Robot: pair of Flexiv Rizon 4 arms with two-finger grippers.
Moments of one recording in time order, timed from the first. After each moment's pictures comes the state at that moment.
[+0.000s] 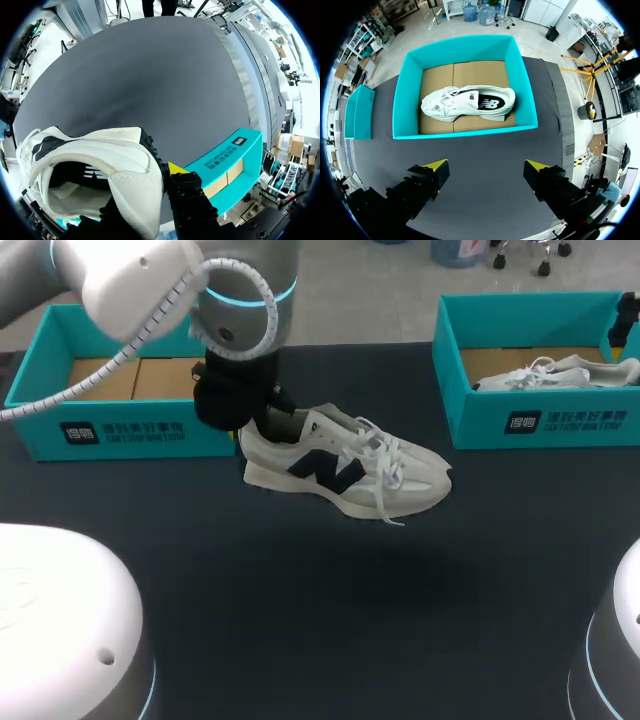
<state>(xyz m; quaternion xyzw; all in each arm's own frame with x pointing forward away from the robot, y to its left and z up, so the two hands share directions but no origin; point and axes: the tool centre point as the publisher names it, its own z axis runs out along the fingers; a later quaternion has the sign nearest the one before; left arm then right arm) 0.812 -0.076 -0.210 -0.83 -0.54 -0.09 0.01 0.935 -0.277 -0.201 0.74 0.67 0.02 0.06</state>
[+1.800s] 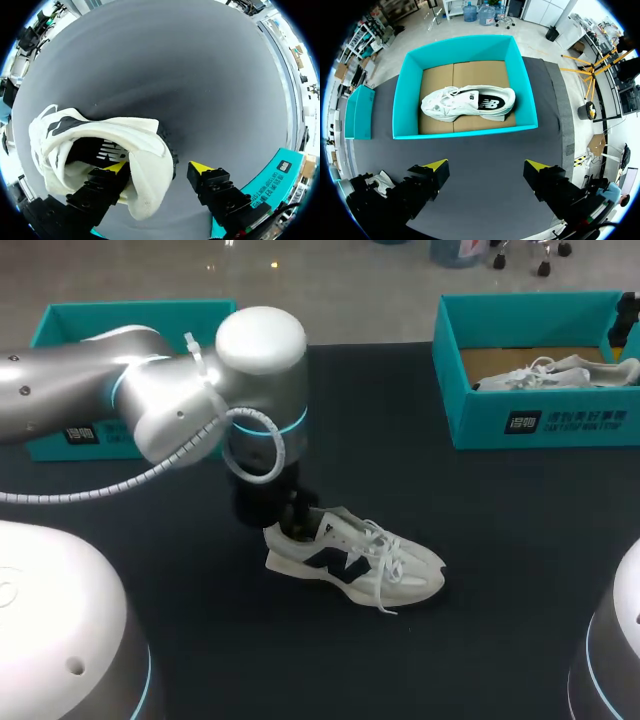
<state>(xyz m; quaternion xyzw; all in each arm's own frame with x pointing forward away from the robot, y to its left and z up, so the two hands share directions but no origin) 0.795 -0.104 -0.380 -0.80 -0.60 -0.03 -0.02 0.935 -0.277 -0.201 0.74 0.67 0.02 0.06</state>
